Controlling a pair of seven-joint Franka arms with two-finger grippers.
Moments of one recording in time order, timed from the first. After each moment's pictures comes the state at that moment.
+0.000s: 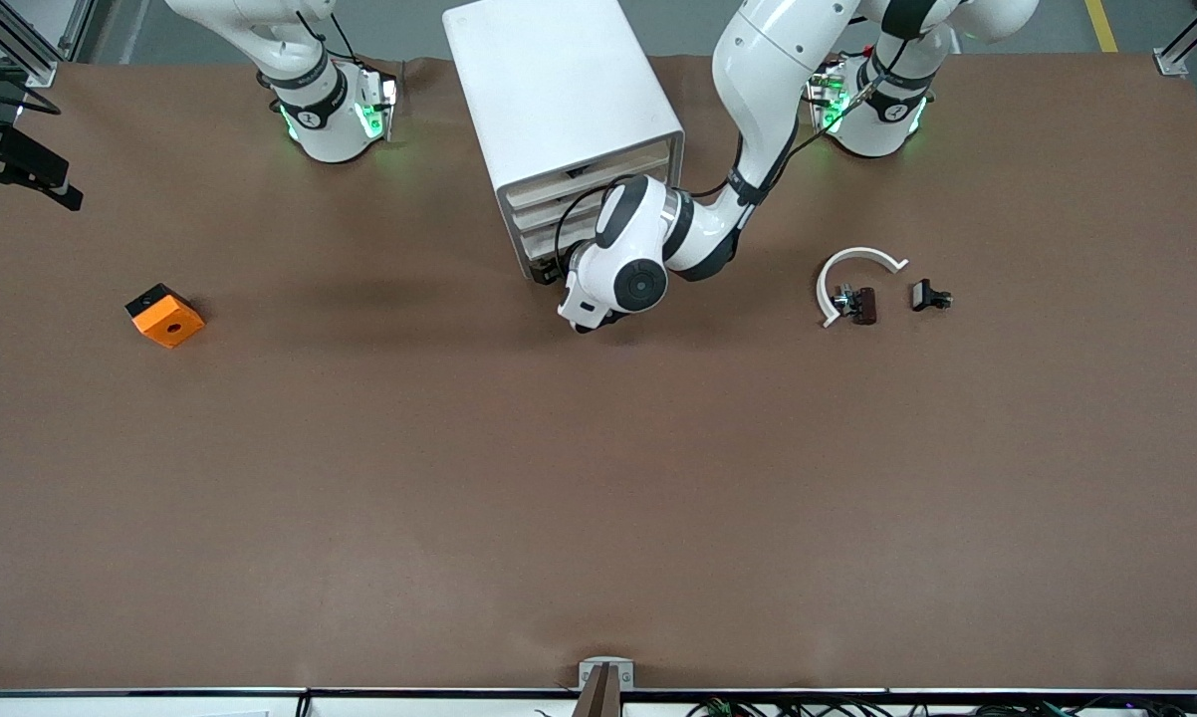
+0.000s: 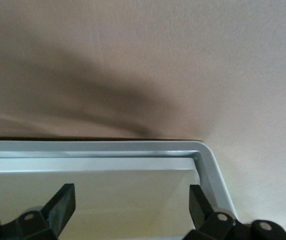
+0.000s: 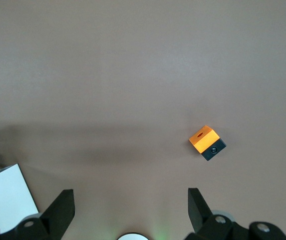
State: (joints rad) left arm -0.85 0.75 -0.05 -1.63 -0.83 2.10 -0.80; right arm -0.04 -0.18 -0.08 -1.71 0.02 1.50 -0.11
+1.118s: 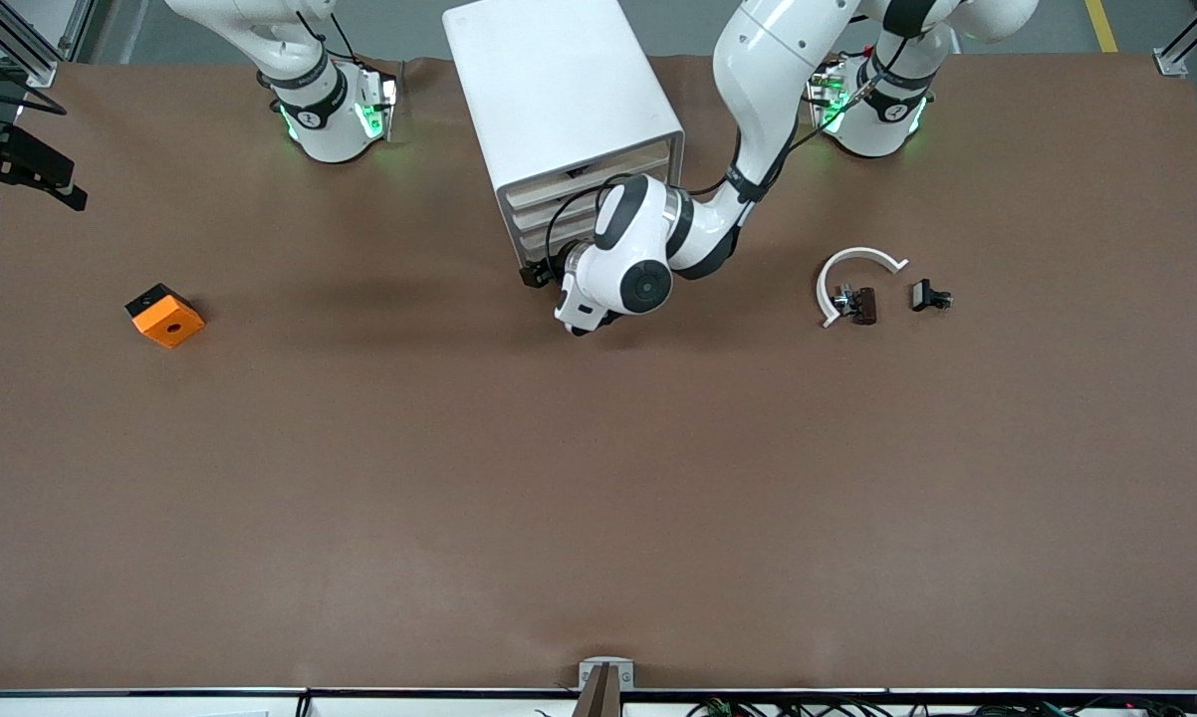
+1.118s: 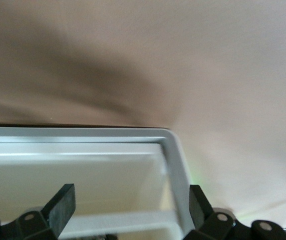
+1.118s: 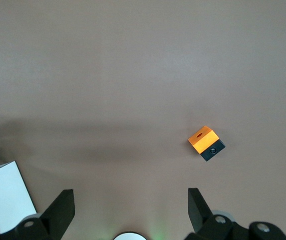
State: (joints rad) left arm -0.85 0.72 -0.02 -1.60 -0.88 2.11 -0.80; right arm -0.04 -0.18 -0.07 -1.71 0.01 1.50 -0.12
